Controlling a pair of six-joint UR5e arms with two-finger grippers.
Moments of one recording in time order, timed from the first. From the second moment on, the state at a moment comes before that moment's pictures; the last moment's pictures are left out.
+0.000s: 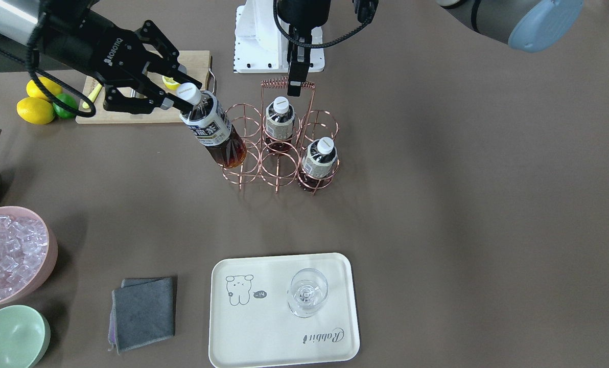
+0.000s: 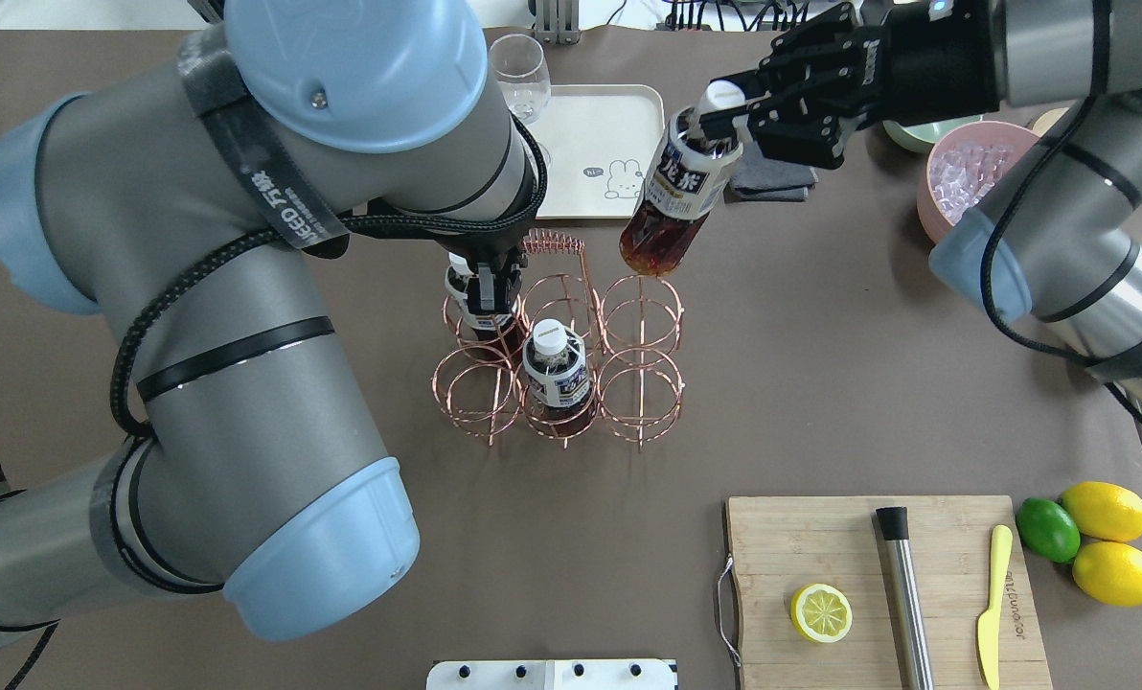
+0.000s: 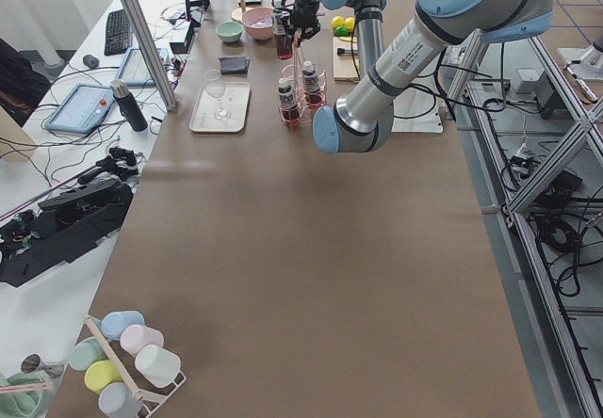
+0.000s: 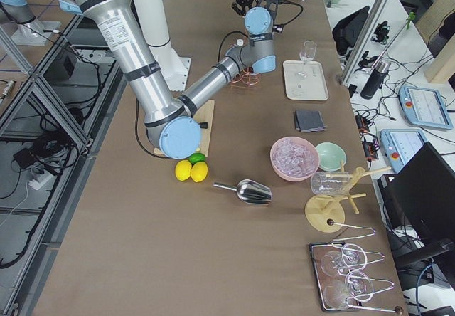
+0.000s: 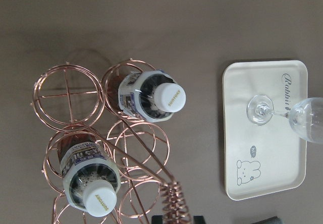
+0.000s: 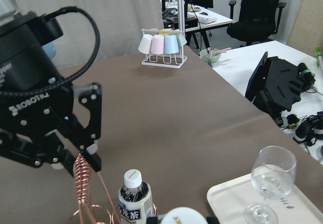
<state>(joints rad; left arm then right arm) -0.59 -2.54 -1.97 -1.12 -1.75 -2.72 0.99 -1.08 1.78 -0.45 2.33 0.44</state>
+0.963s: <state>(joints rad) -0.83 -2.38 -2.11 -1.08 -1.89 -2.50 1.13 -0.79 1.36 -0.45 2.19 0.42</state>
